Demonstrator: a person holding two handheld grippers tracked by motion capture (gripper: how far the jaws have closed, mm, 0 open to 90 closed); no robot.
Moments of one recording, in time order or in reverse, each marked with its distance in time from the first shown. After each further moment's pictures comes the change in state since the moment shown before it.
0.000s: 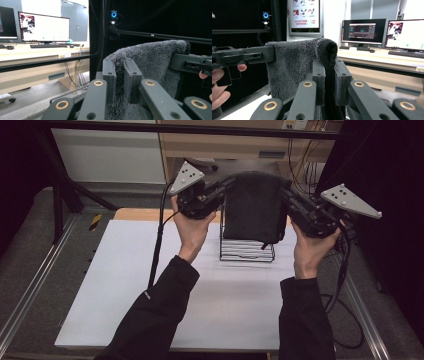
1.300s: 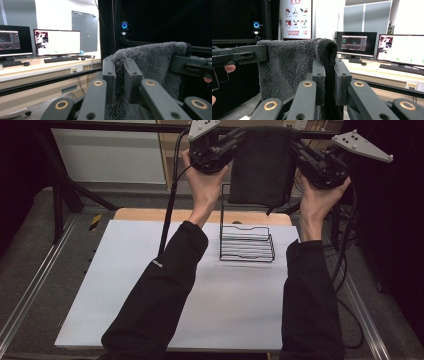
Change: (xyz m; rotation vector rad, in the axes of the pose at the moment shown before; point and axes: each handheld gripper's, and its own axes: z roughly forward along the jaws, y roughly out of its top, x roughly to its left) left arm 0.023 0.060 0.058 -0.048 0.076 0.044; right arm -0.046 0.055 0.058 -0.062 -0.036 -0.031
